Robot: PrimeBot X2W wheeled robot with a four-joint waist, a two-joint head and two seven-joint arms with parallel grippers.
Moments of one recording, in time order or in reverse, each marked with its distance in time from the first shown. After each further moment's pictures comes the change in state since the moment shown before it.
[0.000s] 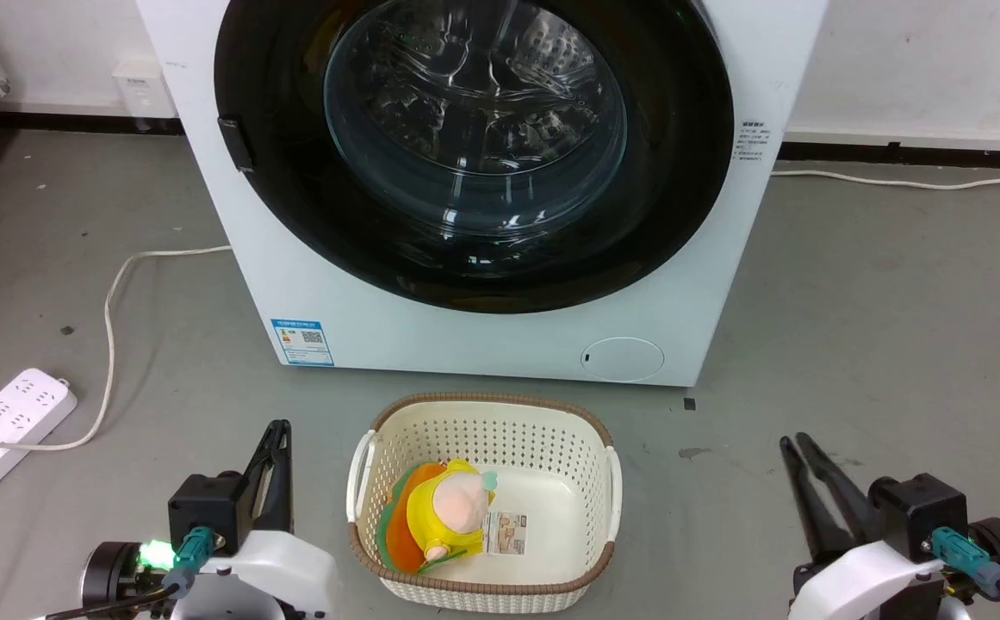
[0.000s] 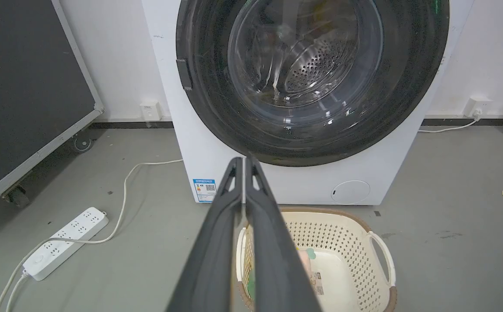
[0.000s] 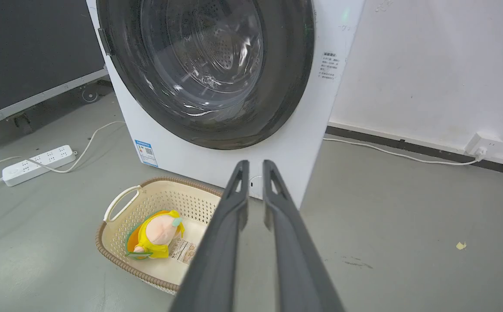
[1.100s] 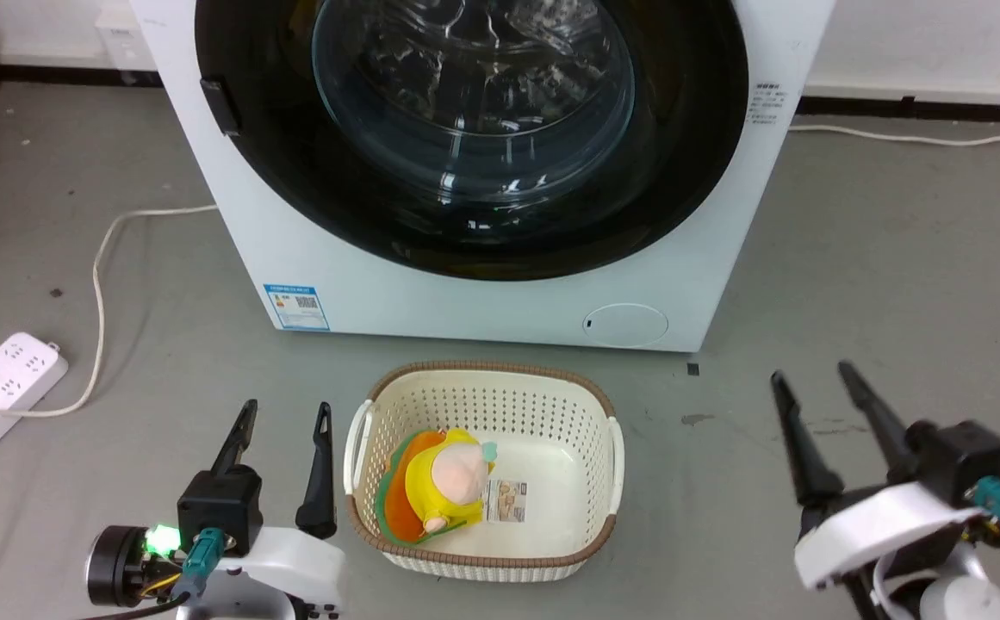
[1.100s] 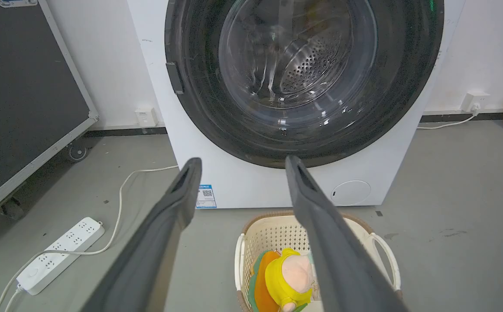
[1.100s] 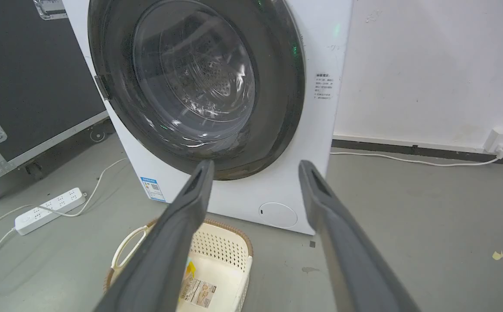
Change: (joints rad) left arm -0.012 0.024 -0.051 -0.017 0.002 0.037 -0.055; right arm -0.104 -0.010 -0.001 0.027 0.129 0.000 -0.048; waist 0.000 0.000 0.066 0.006
